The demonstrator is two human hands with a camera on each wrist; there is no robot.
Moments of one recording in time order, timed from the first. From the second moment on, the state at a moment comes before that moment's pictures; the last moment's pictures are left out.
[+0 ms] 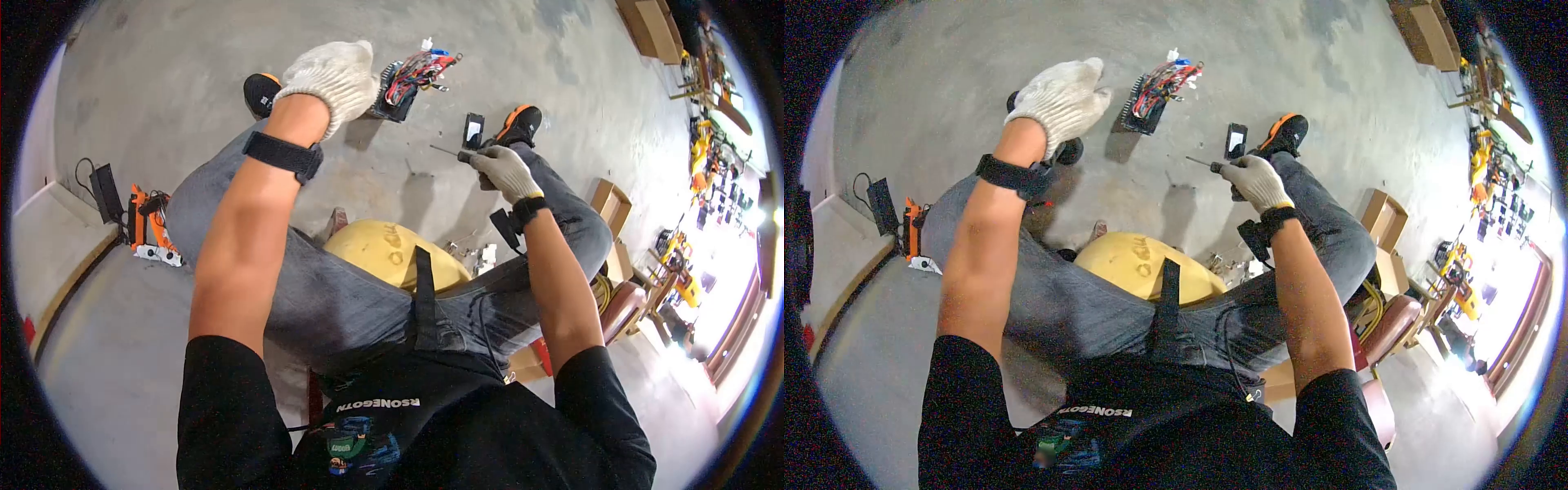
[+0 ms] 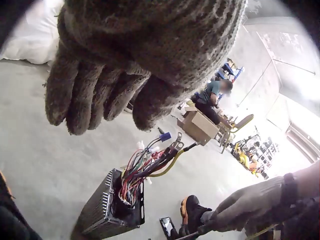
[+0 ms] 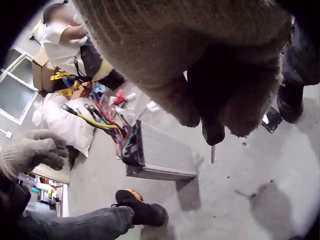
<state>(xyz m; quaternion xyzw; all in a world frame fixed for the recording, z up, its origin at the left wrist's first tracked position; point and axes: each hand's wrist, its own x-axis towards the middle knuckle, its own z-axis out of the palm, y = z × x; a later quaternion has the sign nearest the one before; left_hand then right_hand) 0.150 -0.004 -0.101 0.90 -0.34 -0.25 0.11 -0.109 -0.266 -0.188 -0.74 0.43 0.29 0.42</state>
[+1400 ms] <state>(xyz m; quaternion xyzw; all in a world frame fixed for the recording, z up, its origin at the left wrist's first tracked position) 0.141 -0.025 -0.091 0.87 -0.33 -0.34 0.08 -0.117 -0.274 -0.218 -0.73 0.40 0.38 0.40</state>
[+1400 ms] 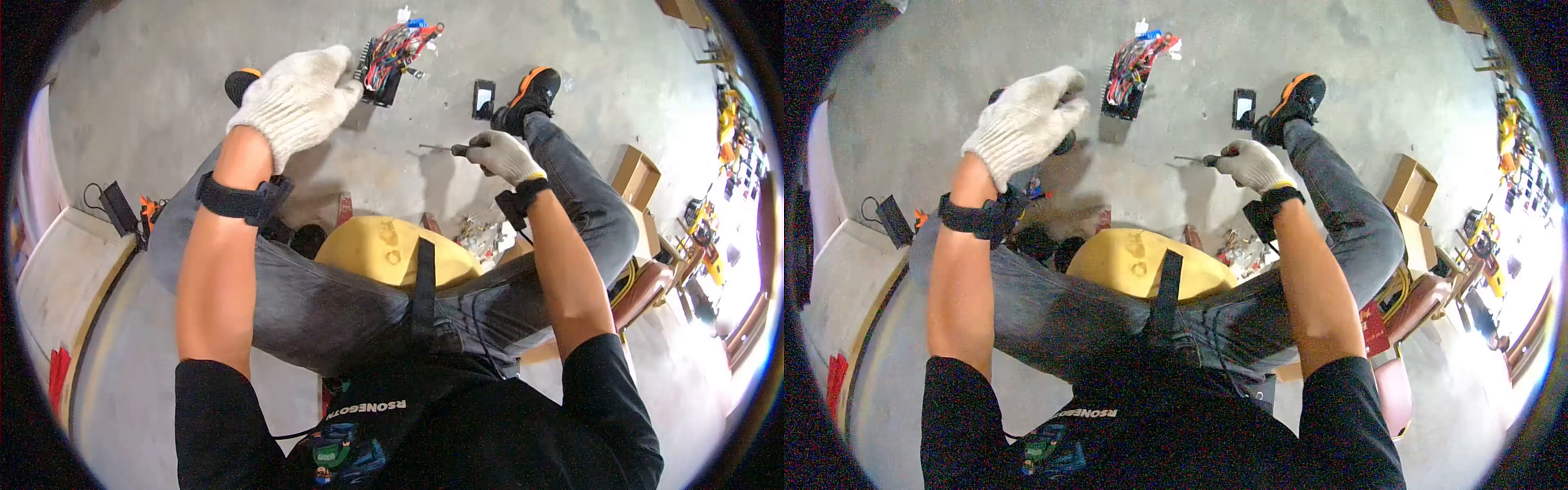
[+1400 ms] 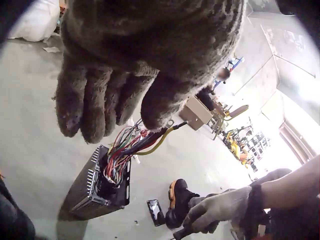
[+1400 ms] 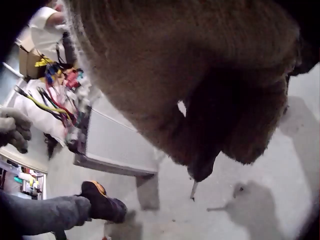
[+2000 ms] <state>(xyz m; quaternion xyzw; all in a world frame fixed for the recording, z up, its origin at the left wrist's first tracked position) 0.140 -0.012 -0.080 0.64 -0.27 -0.59 0.42 -0.103 -0.243 -0.005 -0.67 0.38 0.13 0.63</state>
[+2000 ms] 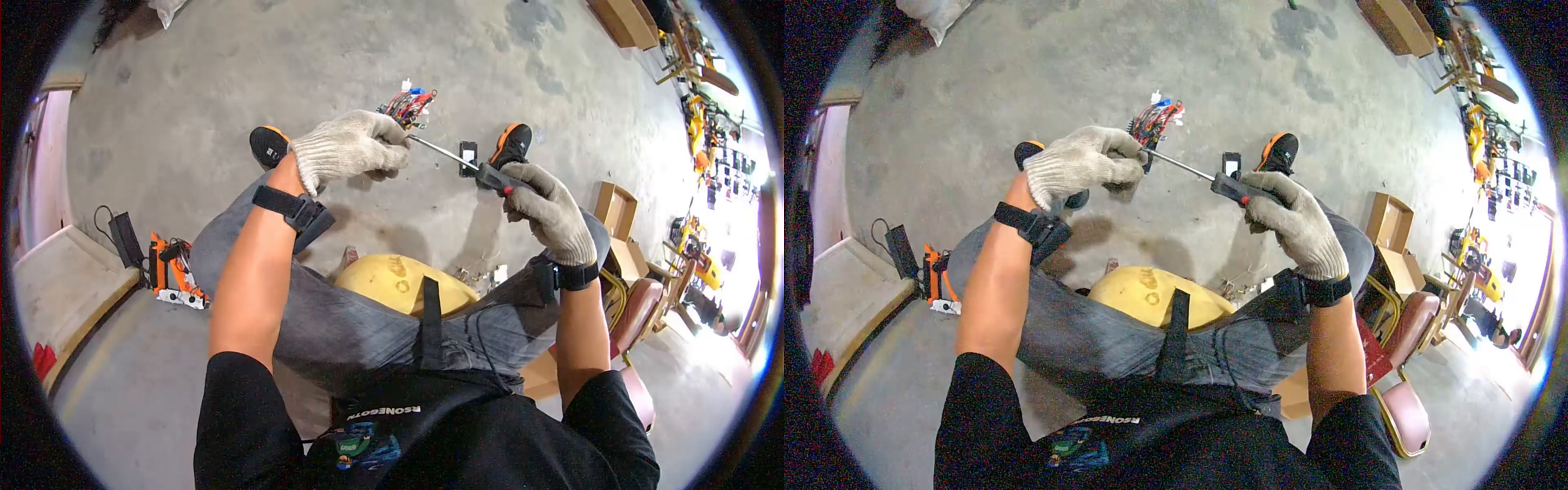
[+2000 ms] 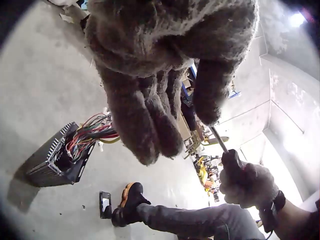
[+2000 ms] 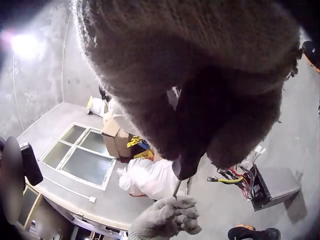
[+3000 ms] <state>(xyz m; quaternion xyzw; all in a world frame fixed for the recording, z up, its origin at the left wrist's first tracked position) 0.141 -0.014 -0.090 0.61 -0.24 -0.58 0.49 -0.102 -0.242 -0.006 -0.68 0.38 0.14 0.61</state>
